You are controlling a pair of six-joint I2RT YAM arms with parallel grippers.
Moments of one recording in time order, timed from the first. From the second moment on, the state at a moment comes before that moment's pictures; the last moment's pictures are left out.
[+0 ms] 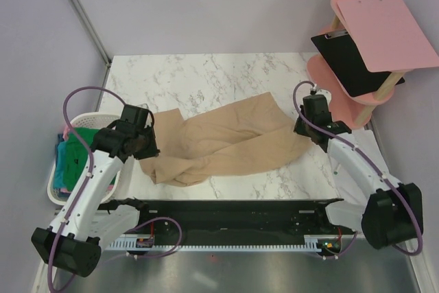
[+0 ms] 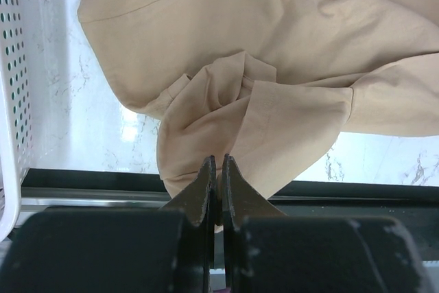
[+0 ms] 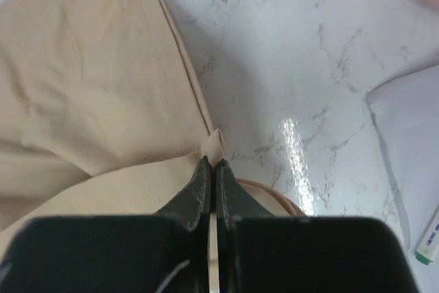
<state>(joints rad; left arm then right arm) -0.28 0.97 1.01 -1.09 -0.07 -0.46 0.24 1.24 0.83 -0.42 0.21 0.46</state>
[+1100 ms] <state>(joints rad) -0.28 0.95 1.08 -1.12 -0.13 -0.45 0.24 1.17 0.72 -0.46 0.24 0.46</state>
